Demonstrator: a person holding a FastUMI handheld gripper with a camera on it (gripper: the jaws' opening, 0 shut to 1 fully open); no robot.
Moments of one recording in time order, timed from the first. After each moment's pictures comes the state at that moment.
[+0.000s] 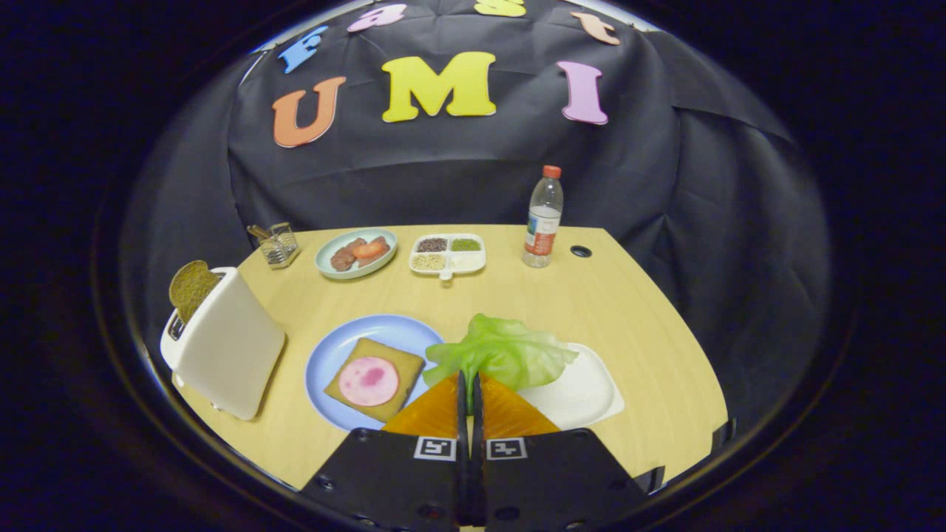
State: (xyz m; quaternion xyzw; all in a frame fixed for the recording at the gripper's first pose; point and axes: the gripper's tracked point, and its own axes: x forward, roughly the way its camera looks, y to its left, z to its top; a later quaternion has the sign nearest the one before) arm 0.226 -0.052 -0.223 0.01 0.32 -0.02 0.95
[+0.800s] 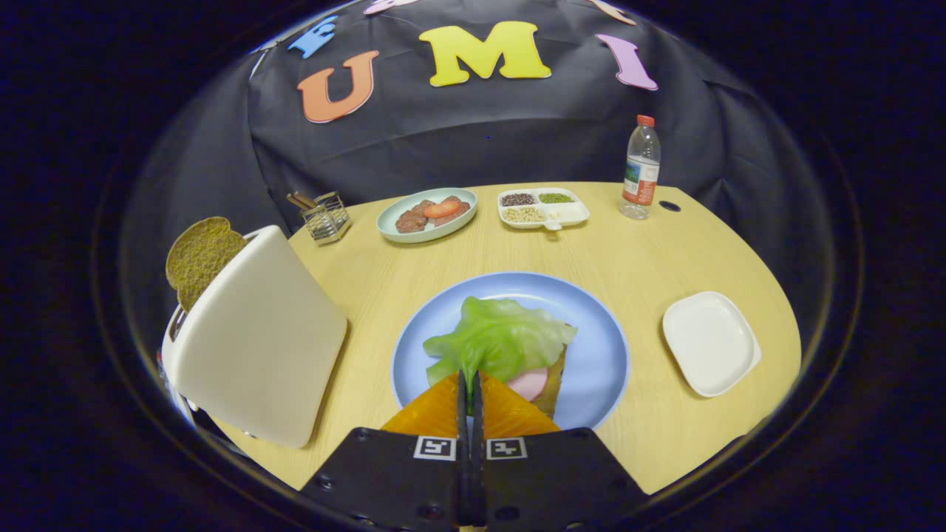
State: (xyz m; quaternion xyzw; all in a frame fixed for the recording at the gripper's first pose) arm 0.248 0.068 -0.305 0.06 0.36 0.04 0.93
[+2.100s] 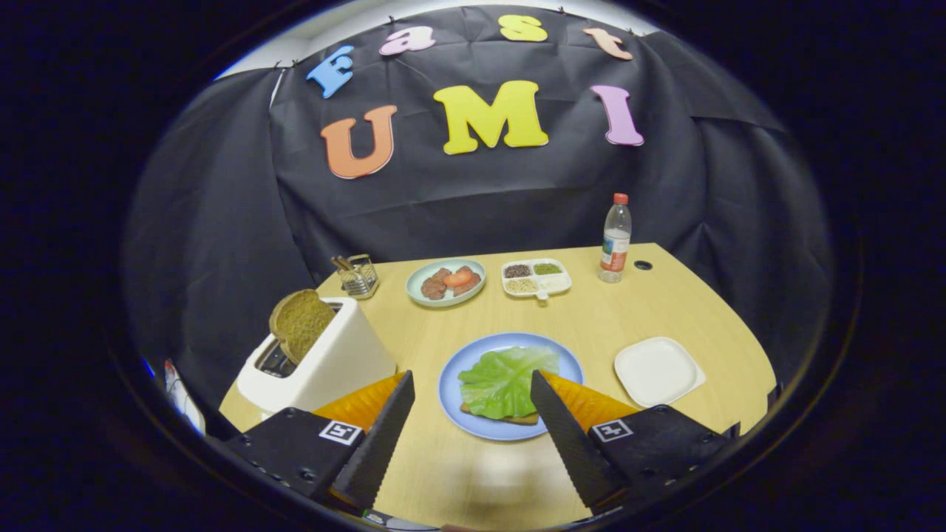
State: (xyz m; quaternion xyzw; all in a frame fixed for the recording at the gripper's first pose) arm 0.188 0.080 -0.171 0.06 0.26 0.04 0.96
